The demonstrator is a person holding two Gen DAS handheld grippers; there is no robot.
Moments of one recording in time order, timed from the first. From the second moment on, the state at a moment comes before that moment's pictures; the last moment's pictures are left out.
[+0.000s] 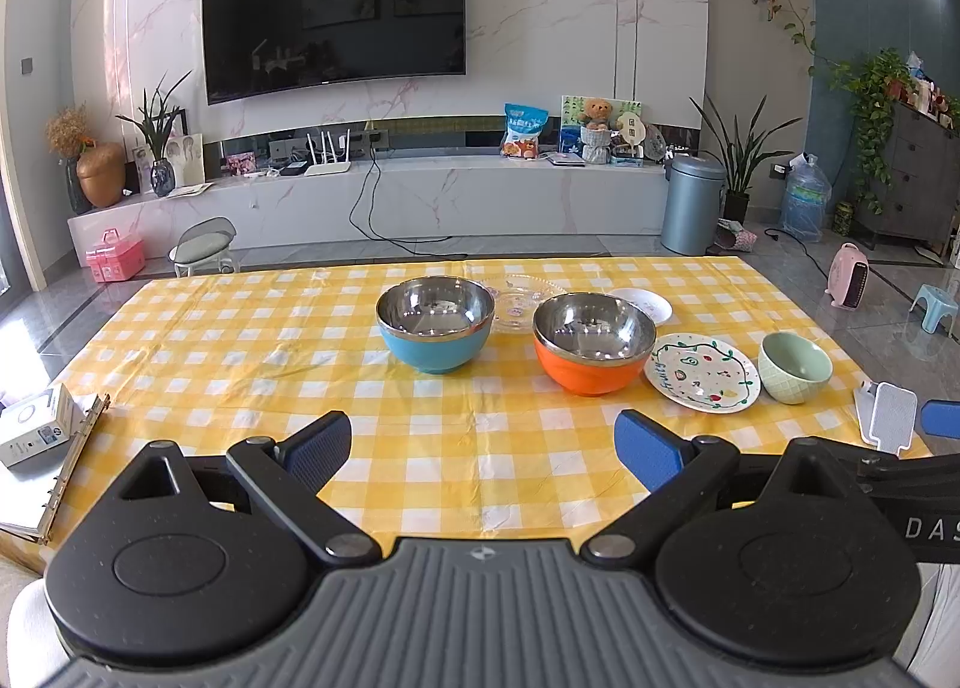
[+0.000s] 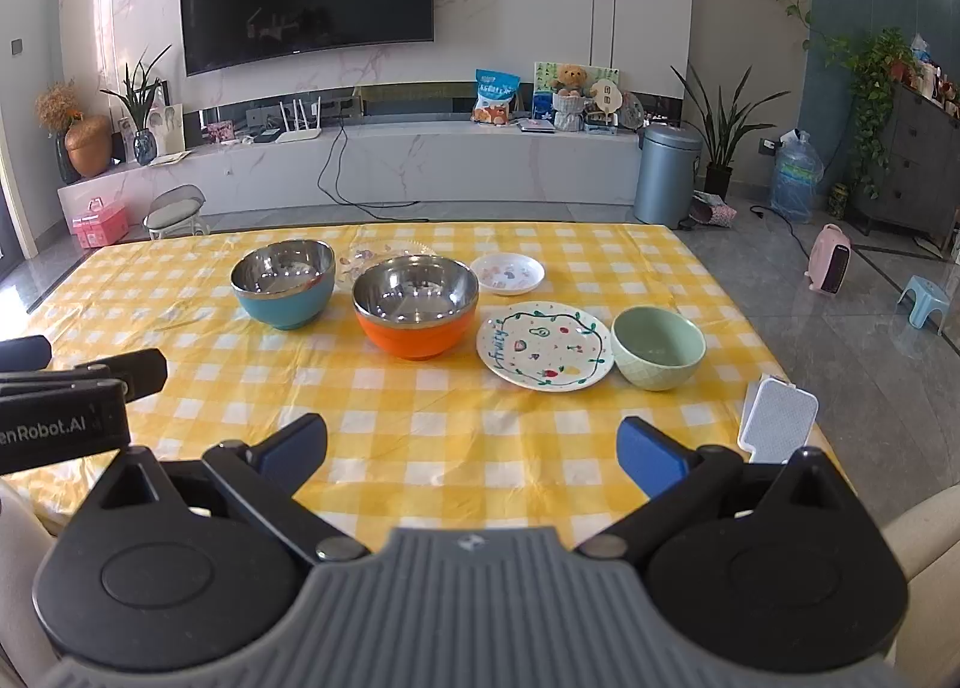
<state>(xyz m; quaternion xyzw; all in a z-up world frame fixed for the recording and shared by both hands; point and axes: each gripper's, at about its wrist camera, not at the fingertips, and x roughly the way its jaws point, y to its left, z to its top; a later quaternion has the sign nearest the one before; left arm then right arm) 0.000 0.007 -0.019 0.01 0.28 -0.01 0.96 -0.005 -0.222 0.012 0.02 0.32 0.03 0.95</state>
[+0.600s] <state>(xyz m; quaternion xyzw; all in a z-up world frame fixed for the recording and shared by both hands) 0.006 0.005 -0.019 0.02 0.28 -0.02 0.96 -0.005 -0.223 0.009 0.02 0.31 0.04 0.95</state>
